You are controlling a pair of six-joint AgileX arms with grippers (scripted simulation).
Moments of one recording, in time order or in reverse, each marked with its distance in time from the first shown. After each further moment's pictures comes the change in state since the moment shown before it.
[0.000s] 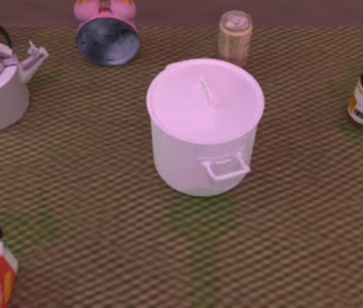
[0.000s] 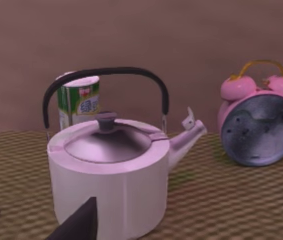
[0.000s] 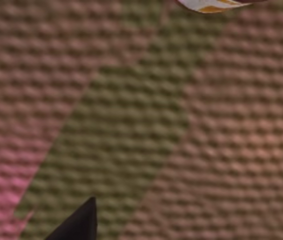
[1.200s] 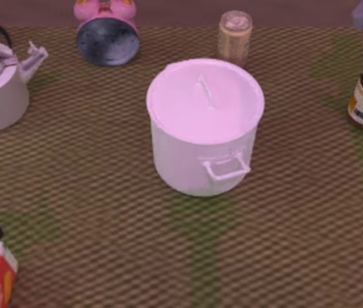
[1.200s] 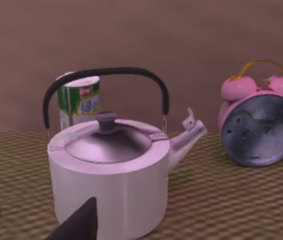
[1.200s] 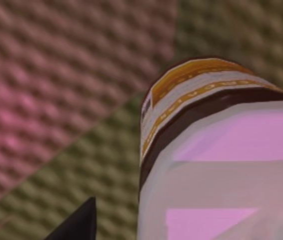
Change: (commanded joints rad) left arm 0.000 0.000 0.000 0.000 0.000 0.000; right arm 0.029 0.737 0.896 -0.314 -0.058 -0.319
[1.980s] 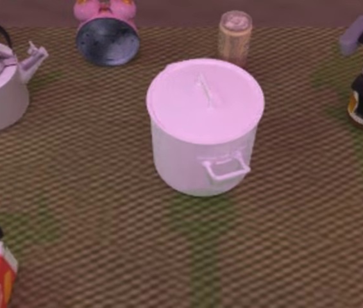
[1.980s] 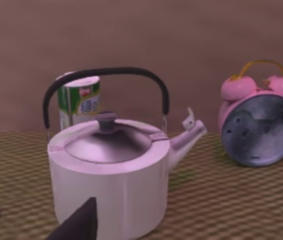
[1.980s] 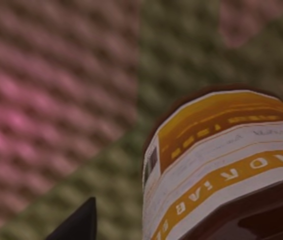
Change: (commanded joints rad) left arm 0.000 0.000 0.000 0.000 0.000 0.000; right arm 0.014 -0.045 -0.281 0.237 -0.001 0.008
